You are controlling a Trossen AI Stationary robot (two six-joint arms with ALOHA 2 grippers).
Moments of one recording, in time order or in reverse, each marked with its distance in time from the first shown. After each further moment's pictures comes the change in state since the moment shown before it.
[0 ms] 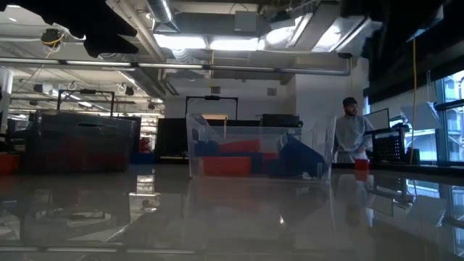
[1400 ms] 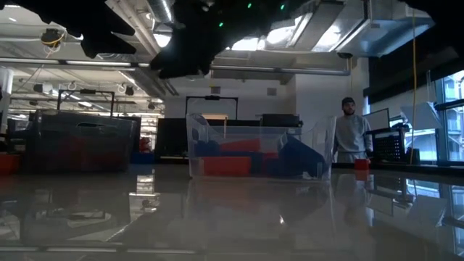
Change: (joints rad) left arm 0.000 -0.009 0.012 -0.040 0.011 -0.054; right arm -0.389 0.801 0.703 0.623 -0.158 -0.731
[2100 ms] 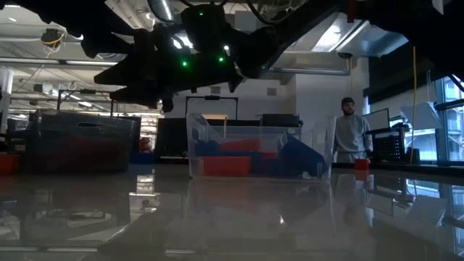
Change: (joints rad) left arm 0.000 0.000 0.000 -0.002 0.000 0.009; right arm 0.021 0.280 0.000 0.624 -0.105 0.268
